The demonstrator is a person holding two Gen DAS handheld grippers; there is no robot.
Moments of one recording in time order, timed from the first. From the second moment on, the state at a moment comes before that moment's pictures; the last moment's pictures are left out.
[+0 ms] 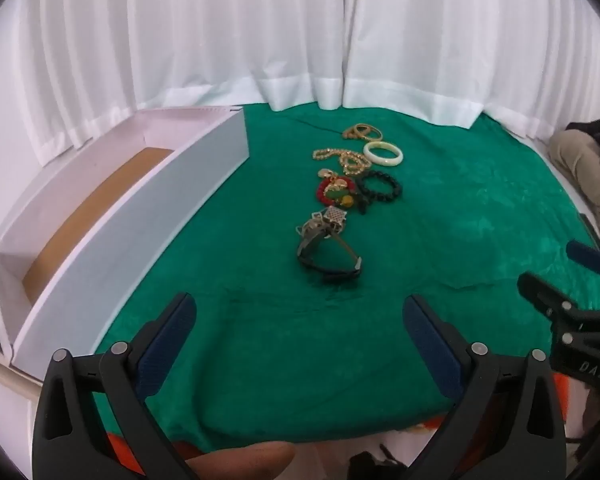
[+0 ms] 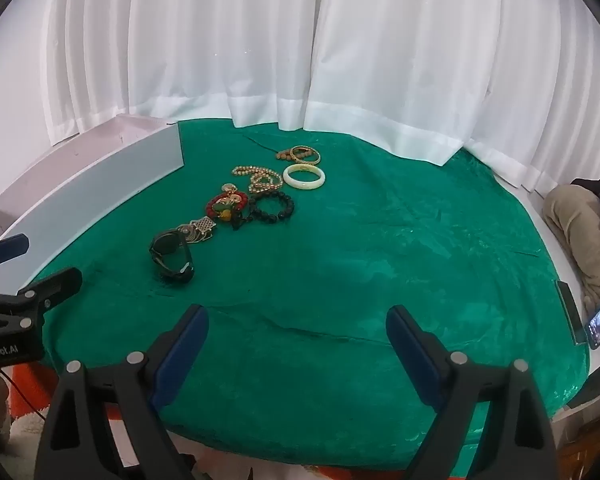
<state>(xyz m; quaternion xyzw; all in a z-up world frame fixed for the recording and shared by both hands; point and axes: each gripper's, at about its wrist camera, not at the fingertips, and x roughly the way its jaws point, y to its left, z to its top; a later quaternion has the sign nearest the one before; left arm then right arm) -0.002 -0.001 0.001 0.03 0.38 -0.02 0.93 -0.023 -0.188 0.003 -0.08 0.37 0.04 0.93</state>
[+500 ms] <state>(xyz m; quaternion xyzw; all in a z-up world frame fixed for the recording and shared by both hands) 0.002 0.000 -0.004 0.03 0.39 -0.01 0.92 -0.022 -0.185 0.001 -0.07 0.38 0.06 0.92</state>
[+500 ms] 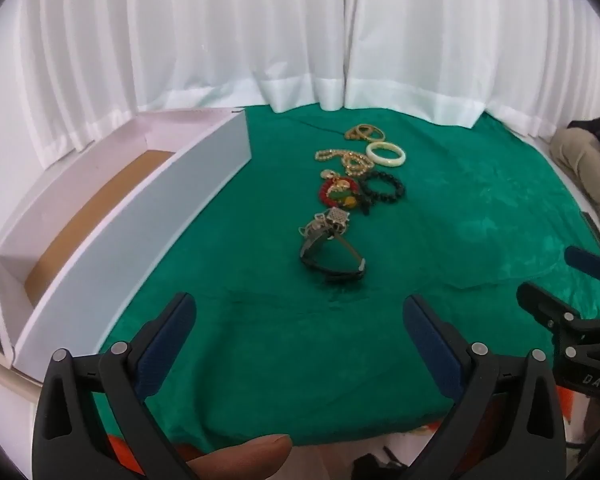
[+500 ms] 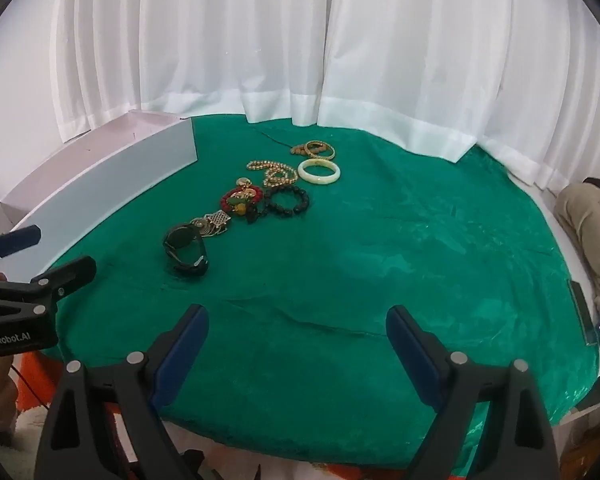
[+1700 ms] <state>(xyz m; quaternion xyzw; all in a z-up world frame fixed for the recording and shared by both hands) 0.004 0.008 -0.004 0.00 0.38 -0.02 0.92 -0.024 -0.198 -0.002 -0.04 0.38 0.07 0.92</state>
